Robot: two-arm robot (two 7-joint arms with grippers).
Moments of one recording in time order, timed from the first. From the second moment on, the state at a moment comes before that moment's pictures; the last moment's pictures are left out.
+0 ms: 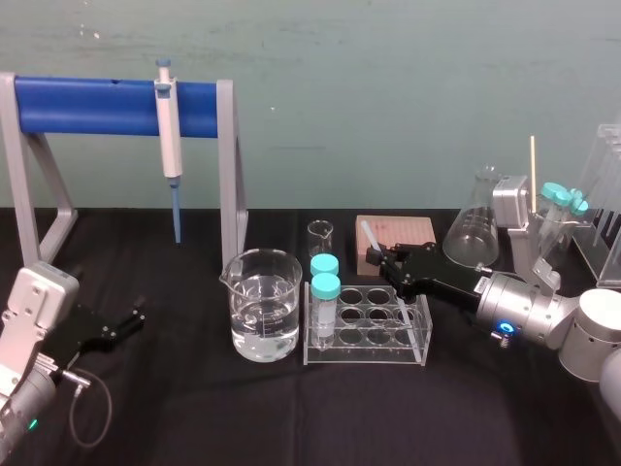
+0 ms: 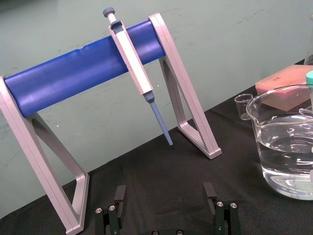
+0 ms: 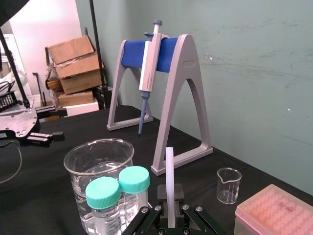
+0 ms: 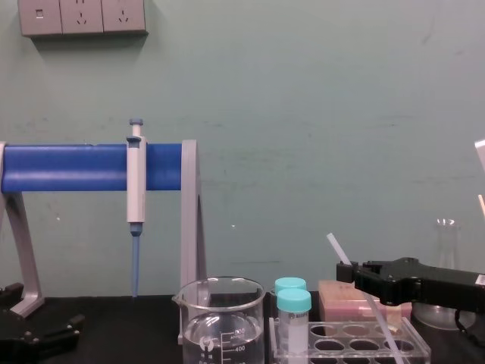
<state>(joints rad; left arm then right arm) -0.20 0.60 0.45 -1.41 -0.25 -0.12 0.03 0.80 0.23 -0.42 -0.48 0.47 -0.32 0.99</state>
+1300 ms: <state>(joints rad) -0.20 0.60 0.45 -1.41 -0.25 -0.12 0.03 0.54 0.28 -0.30 -0.95 0.48 -0.60 0.76</state>
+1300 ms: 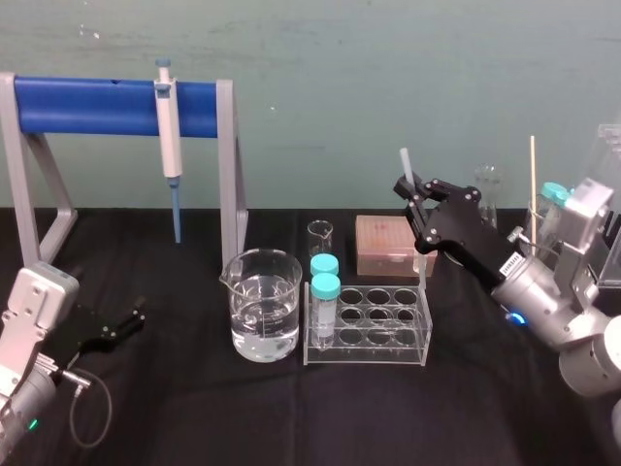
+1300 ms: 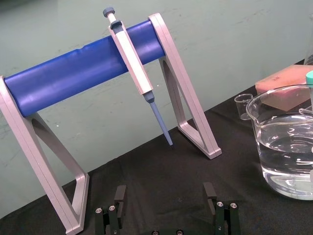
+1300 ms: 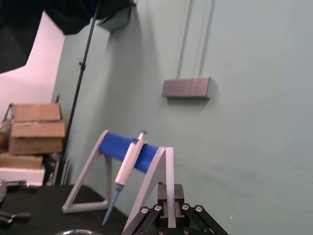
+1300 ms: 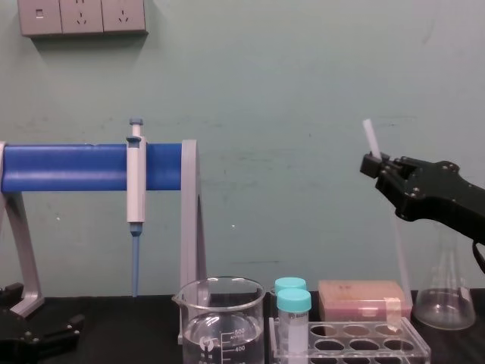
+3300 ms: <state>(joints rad) -0.20 0.60 0.45 -1.41 -0.25 -0.12 0.03 0.49 0.23 -0.24 -0.89 0.48 -0.70 0.76</state>
